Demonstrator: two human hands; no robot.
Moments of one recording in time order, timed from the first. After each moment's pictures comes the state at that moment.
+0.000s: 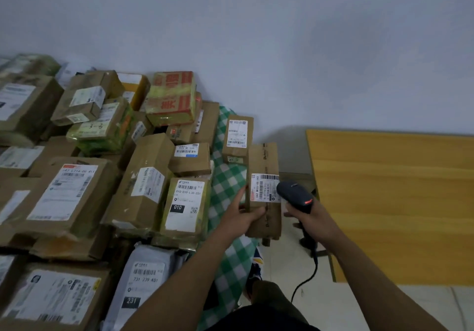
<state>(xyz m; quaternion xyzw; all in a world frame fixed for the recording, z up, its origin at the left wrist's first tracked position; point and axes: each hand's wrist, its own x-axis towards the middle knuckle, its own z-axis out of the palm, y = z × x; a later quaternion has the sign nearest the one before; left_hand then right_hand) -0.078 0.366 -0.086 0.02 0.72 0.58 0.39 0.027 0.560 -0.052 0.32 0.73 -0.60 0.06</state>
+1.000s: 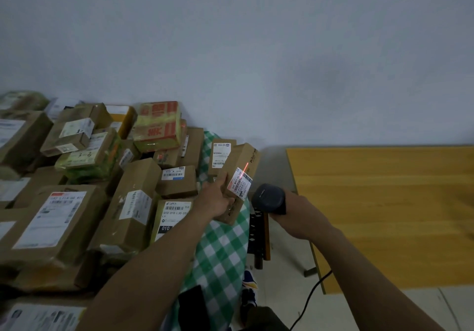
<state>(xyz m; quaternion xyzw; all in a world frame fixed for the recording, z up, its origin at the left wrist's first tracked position) -0.165 0.382 -0.053 0.19 0.91 0.26 0.25 0.009 0.557 0.027 0.20 0.93 -0.29 0.09</state>
